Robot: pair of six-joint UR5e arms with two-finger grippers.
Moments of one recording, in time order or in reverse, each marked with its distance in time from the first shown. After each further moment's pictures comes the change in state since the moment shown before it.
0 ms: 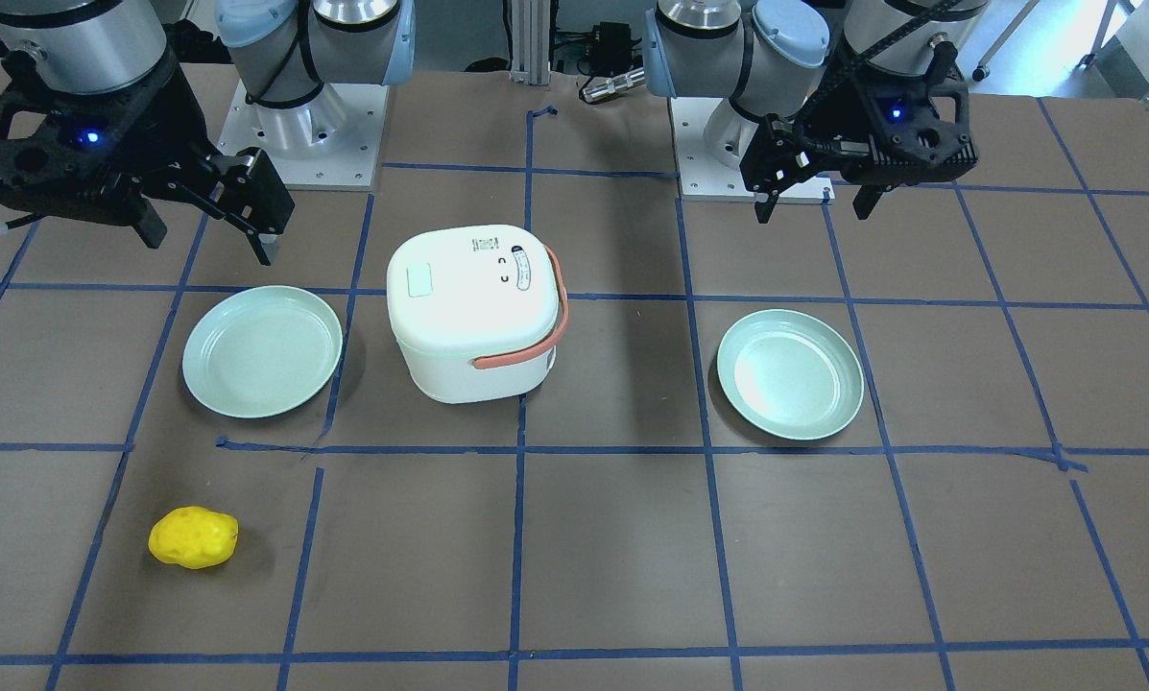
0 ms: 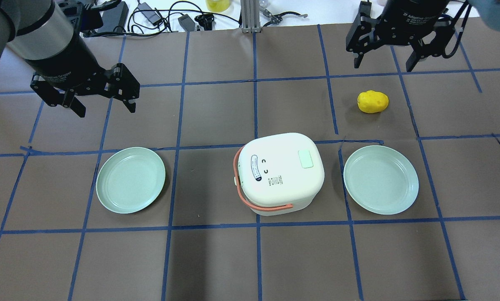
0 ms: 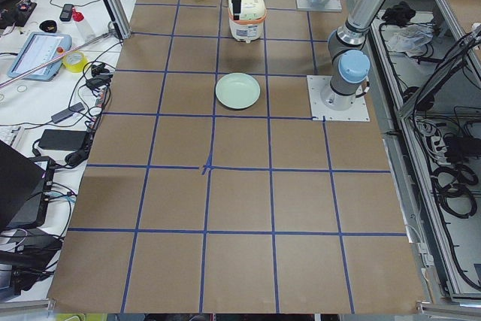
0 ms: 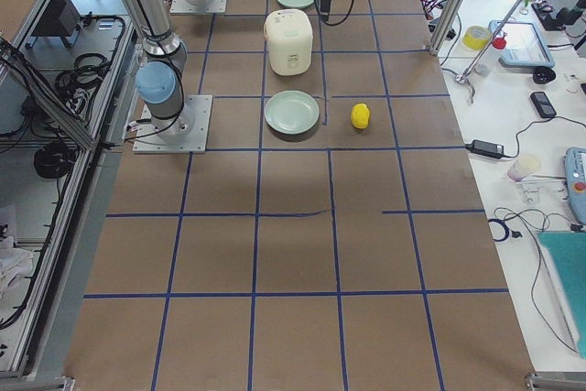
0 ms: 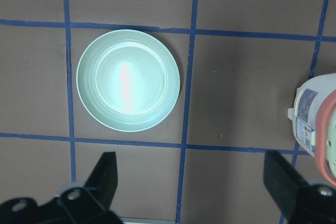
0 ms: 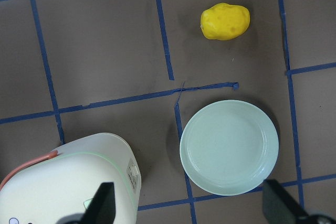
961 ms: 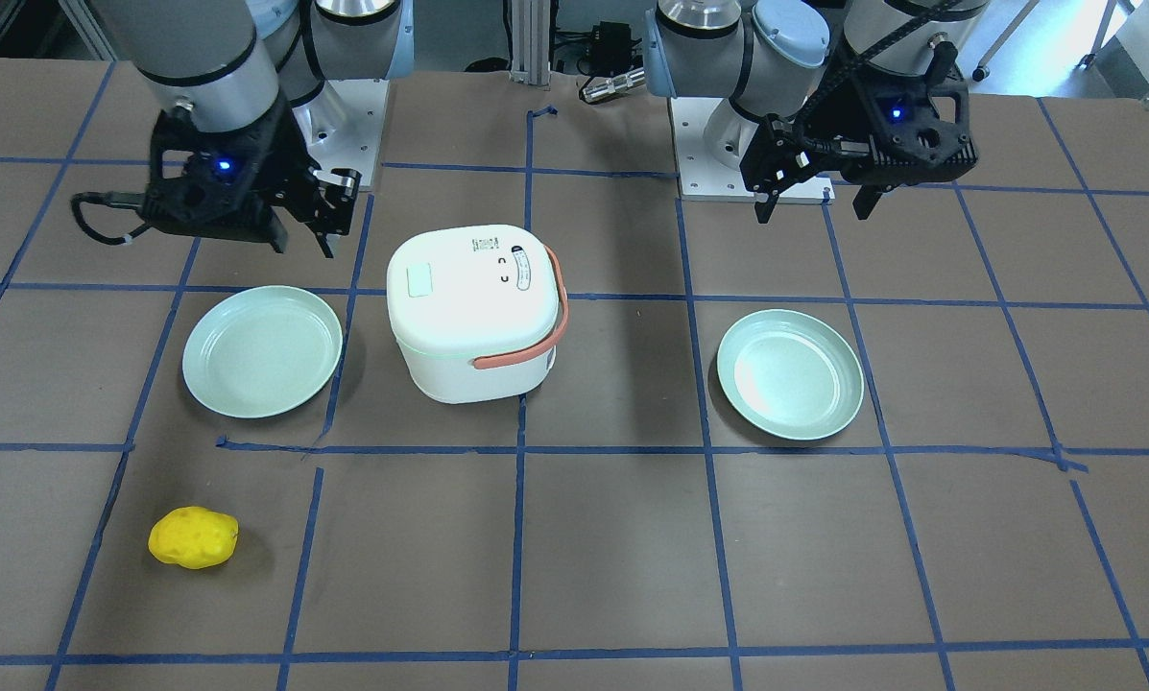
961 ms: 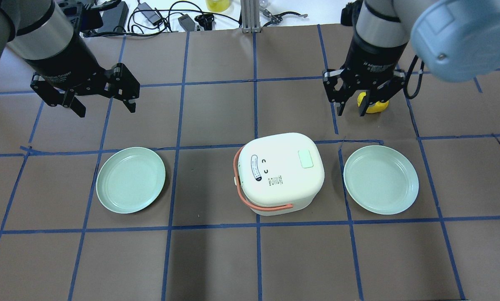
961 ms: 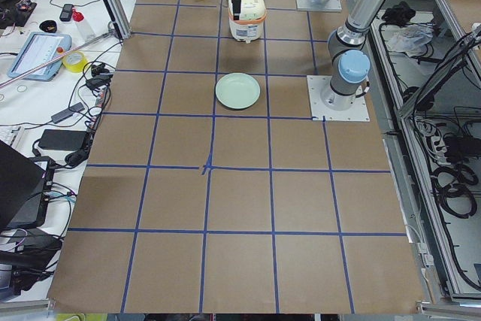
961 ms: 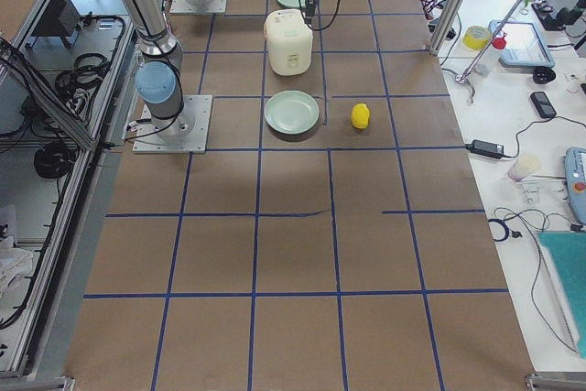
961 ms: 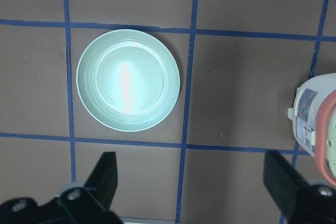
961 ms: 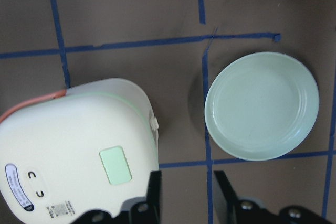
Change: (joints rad) left arm 0.000 0.000 0.000 0.000 0.000 0.000; right arm 0.124 -0.019 0.167 0.005 0.024 0.020
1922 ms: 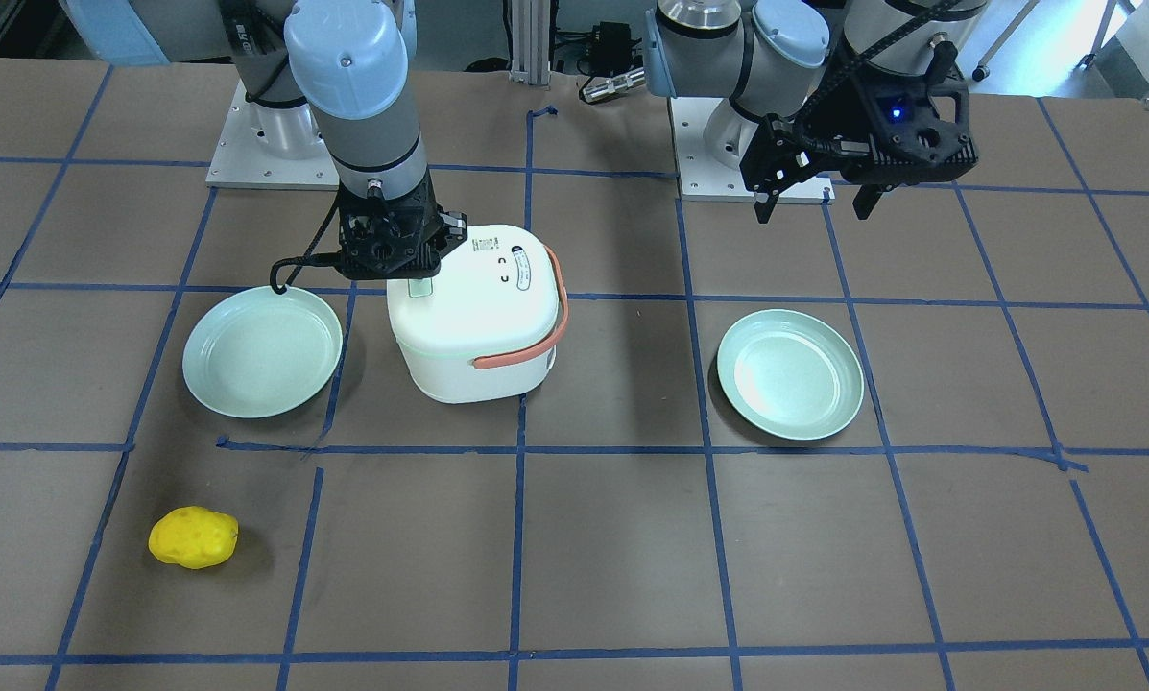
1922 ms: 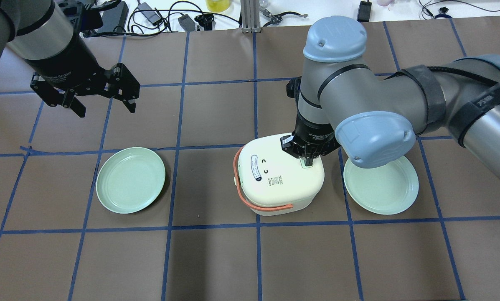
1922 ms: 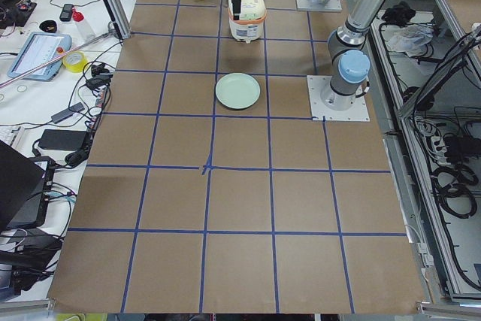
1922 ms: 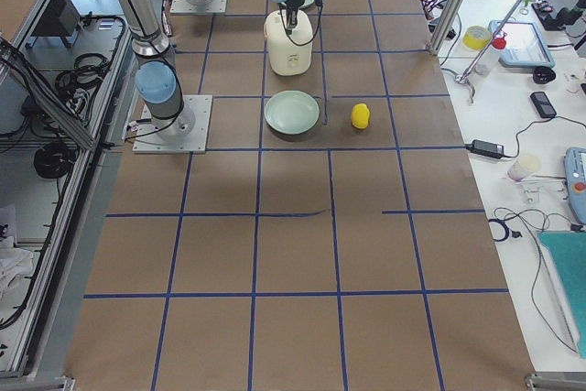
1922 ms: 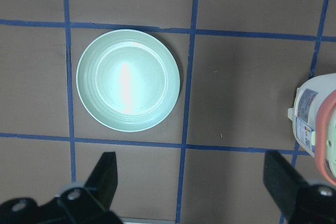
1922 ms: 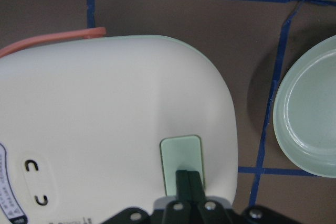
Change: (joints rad) left arm 0.000 0.000 0.000 0.000 0.000 0.000; right arm 0.129 0.018 0.232 -0.253 0.017 0.004
